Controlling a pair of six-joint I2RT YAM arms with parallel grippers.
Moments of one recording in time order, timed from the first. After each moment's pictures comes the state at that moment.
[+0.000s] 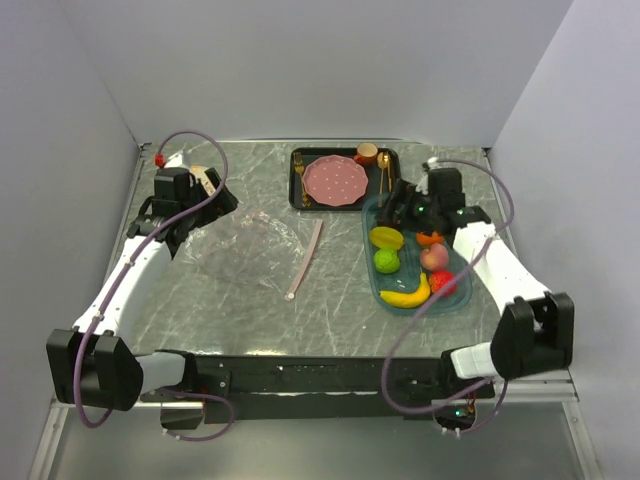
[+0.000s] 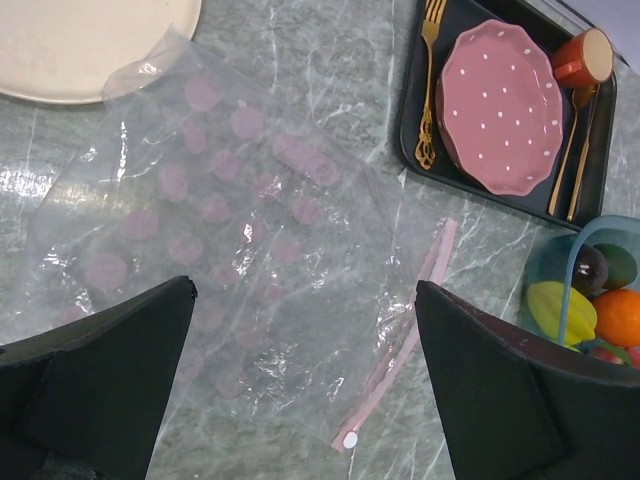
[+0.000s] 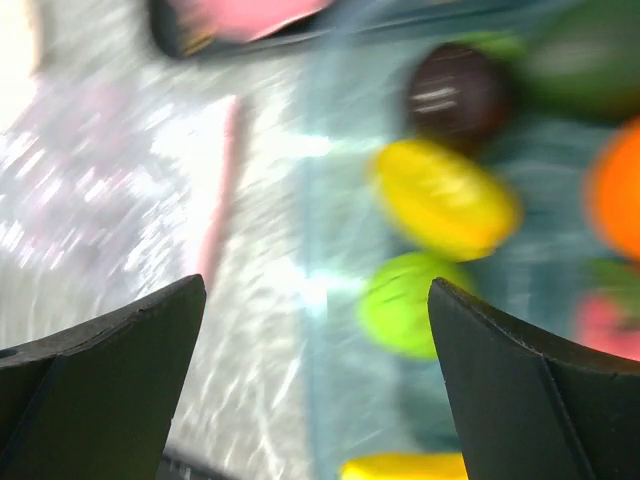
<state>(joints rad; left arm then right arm) -0.13 1.23 1.05 -0.40 0.01 -0.56 0.17 1.36 1.06 -0.44 -0.22 0.47</state>
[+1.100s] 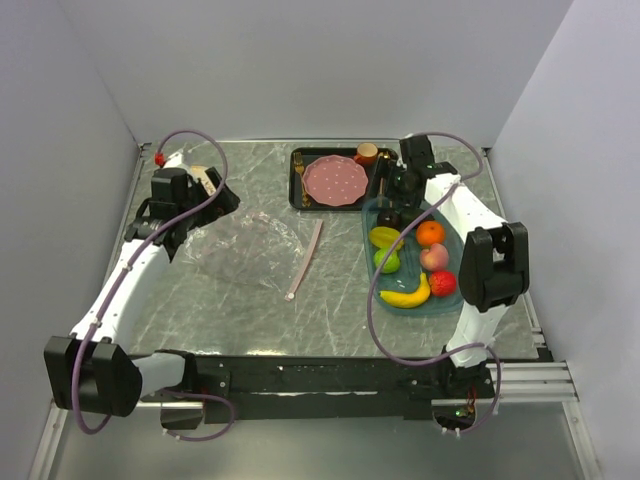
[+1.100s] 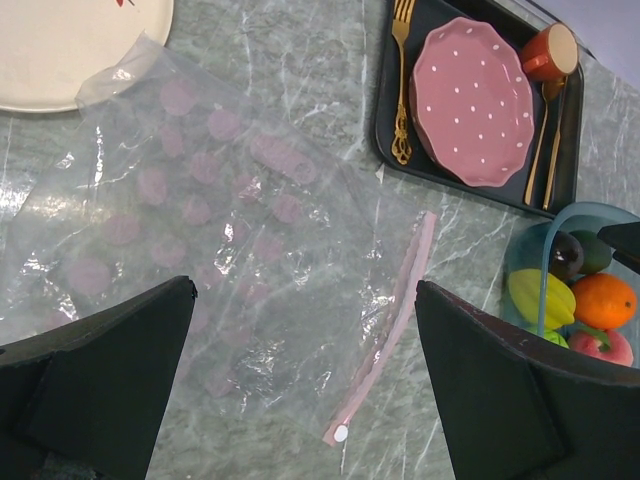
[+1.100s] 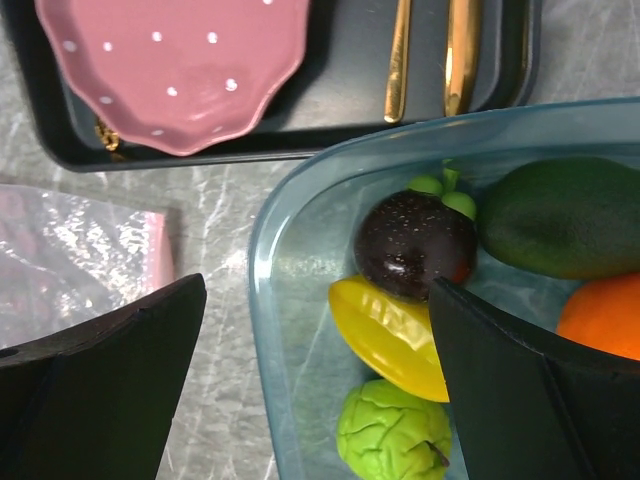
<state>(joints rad) -0.13 1.20 1.04 -0.38 0.06 -0.55 0.21 1.83 1.50 -0.57 -0.08 0.43</state>
